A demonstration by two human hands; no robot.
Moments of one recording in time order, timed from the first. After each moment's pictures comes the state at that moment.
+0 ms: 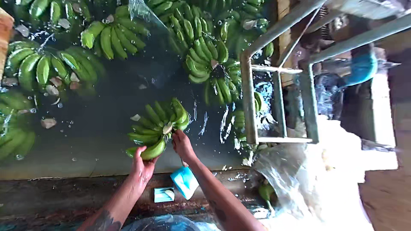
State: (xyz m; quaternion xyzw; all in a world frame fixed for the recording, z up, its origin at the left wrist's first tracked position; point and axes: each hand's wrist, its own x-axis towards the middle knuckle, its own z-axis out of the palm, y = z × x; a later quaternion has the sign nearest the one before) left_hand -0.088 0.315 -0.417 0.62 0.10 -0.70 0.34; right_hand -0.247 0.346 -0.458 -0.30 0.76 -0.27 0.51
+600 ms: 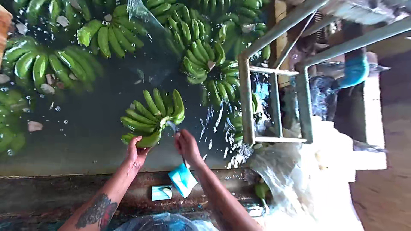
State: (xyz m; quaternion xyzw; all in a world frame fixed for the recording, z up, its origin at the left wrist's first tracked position) left_hand -0.072 0.292 -0.441 0.61 0.01 -0.73 0.32; right_hand -0.248 0.361 -0.407 -0.31 0.72 -0.33 0.52
